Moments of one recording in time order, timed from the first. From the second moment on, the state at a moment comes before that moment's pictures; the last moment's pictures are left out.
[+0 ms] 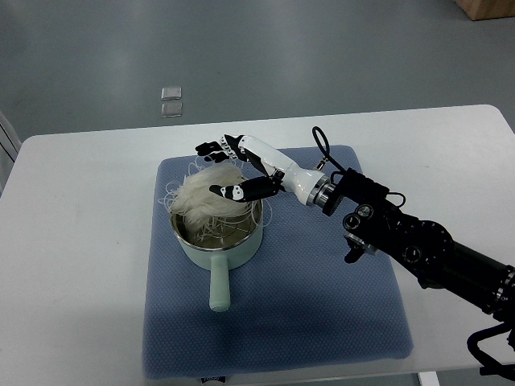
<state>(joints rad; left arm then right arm) 0.00 0.00 -0.02 -0.11 0.02 0.02 0.07 0.72 -0.05 0.59 0.93 -1.13 0.06 0.47</state>
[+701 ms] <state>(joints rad) 0.00 0.00 -0.02 -0.11 0.02 0.02 0.07 0.76 -0.09 0.62 0.93 -1.11 0.06 0.47</state>
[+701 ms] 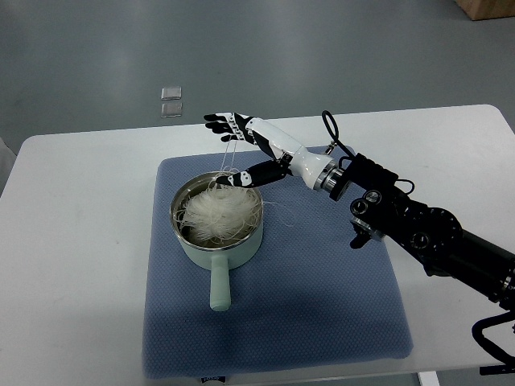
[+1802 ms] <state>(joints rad) 0.00 0.00 -0.02 -0.11 0.02 0.02 0.07 0.73 -0.24 0.55 0.94 -1.11 0.17 0.46</state>
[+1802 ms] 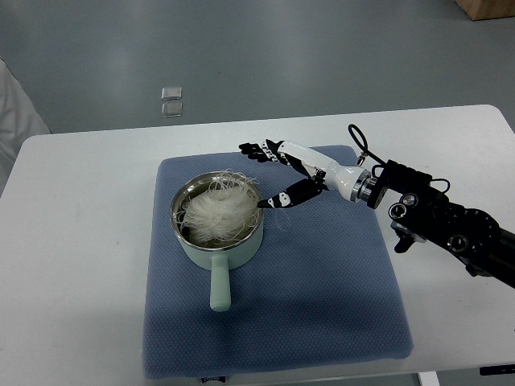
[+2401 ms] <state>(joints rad) 0.00 0.00 -0.02 -0.11 0.02 0.02 0.07 0.73 -0.32 0.71 0.93 -0.98 0.17 0.47</state>
